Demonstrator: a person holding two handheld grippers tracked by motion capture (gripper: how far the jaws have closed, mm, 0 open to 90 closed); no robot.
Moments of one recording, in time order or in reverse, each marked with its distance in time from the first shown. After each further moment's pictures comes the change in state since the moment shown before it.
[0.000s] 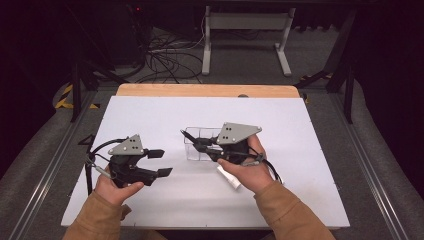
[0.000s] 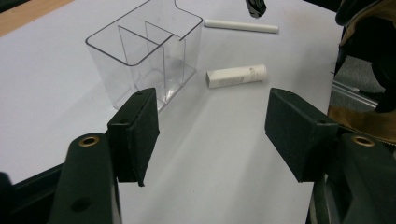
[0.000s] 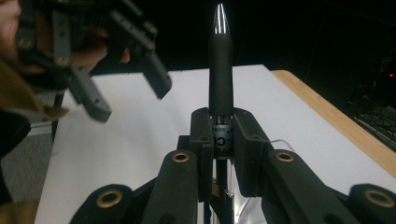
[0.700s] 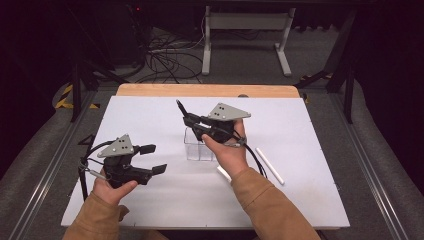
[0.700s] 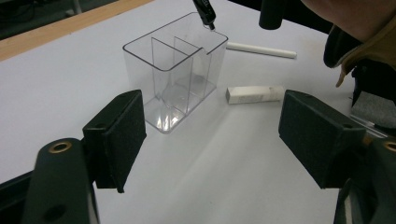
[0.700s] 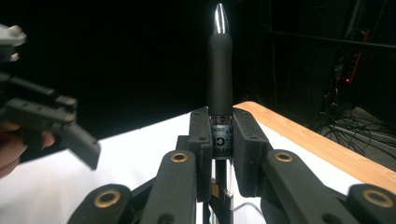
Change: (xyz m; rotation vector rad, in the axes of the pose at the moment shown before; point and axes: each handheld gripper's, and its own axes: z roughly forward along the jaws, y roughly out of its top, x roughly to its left) left arm 0.011 -0.018 -0.005 -0.121 0.074 -0.036; right arm -0.032 0.004 0.050 -0.178 -0.149 0.188
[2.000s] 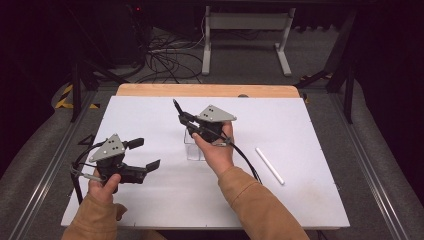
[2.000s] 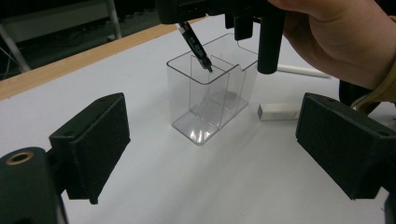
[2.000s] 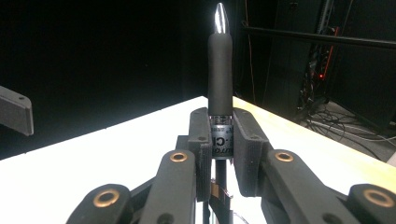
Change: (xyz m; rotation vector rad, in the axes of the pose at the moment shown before) left arm 0.005 -0.009 -0.011 -0.091 0.125 0.010; right arm -0.005 -0.028 0.038 -0.004 -0.098 0.002
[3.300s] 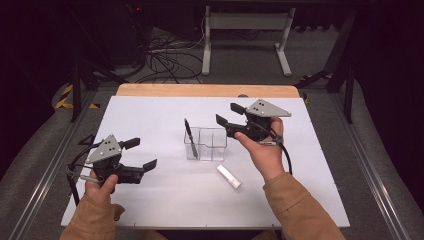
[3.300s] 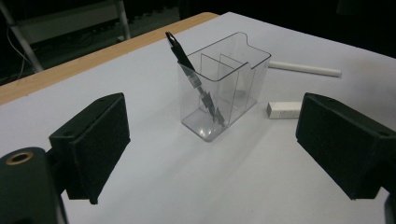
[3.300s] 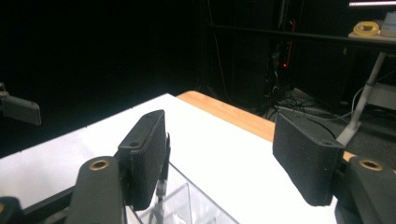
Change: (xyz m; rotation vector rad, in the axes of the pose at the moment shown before) left arm 0.001 -0.004 -0.005 0.001 0.027 -0.018; right arm -0.043 0.032 -0.110 0.038 -0.113 0.053
